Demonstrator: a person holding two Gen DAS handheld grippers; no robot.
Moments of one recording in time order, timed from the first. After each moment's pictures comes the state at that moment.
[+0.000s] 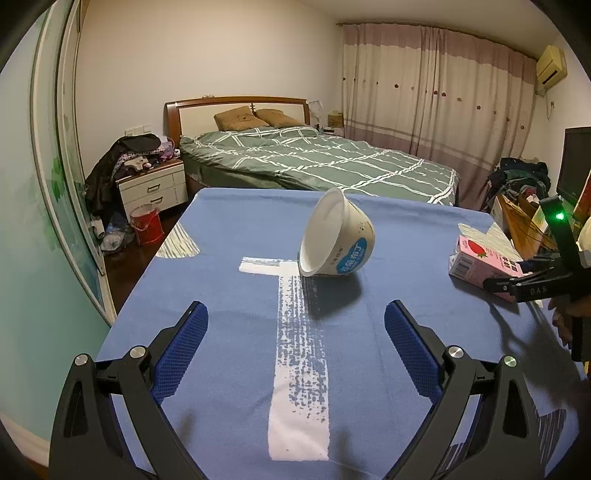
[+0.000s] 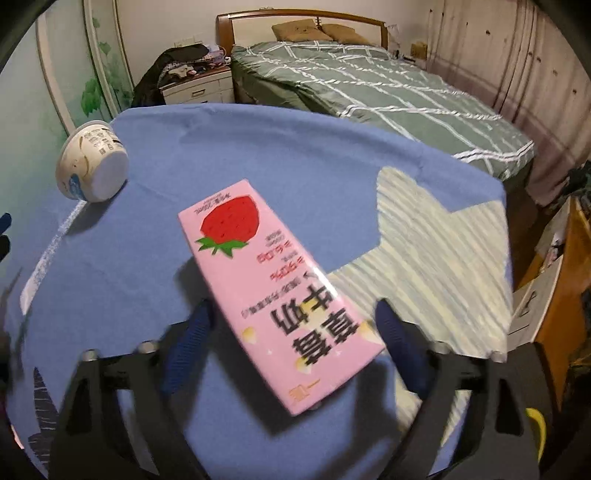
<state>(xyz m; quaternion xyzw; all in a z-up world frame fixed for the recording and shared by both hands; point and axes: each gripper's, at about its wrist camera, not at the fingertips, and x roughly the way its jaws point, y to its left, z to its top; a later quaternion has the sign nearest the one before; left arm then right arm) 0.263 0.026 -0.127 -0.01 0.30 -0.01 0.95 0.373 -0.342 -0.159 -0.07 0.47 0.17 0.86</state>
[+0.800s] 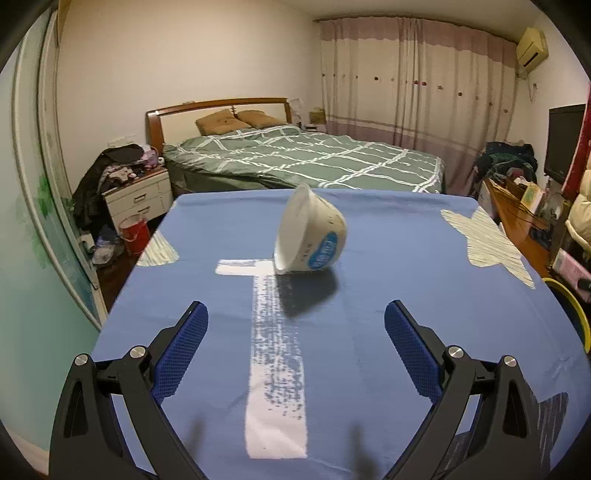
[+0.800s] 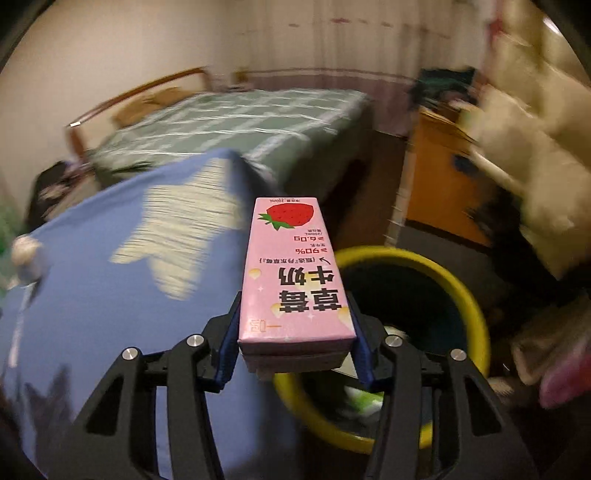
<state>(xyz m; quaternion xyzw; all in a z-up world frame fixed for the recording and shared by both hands) 0.261 0.005 -0.128 0.01 0.30 -0.05 0.95 0.217 -0.505 -0.153 0.11 0.40 -0.14 0.90</state>
